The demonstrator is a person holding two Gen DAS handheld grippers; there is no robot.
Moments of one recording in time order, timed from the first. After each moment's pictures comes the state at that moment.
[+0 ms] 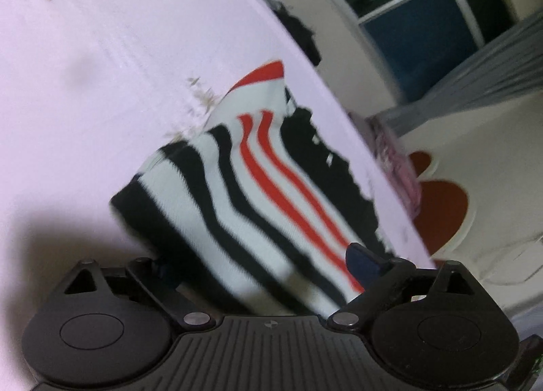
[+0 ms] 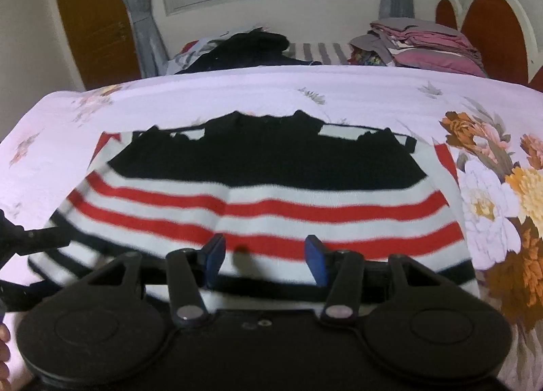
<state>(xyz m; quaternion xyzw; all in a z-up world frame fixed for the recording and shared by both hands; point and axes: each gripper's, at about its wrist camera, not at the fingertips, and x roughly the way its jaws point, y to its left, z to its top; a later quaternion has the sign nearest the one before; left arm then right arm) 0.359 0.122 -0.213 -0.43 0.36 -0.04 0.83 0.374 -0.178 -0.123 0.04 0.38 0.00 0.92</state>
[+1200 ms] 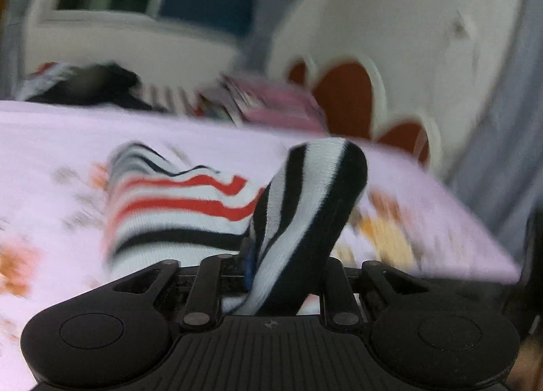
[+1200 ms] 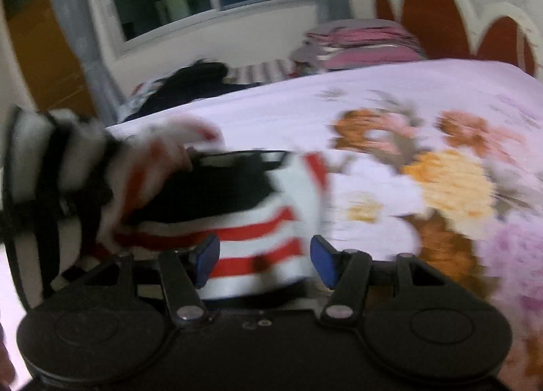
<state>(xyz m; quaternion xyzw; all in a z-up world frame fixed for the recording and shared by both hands) 0.418 -0.127 -0.110 -0.08 0.31 -0.25 0.91 0.325 -0.334 -0.112 0.12 0.34 -0.07 0.93</state>
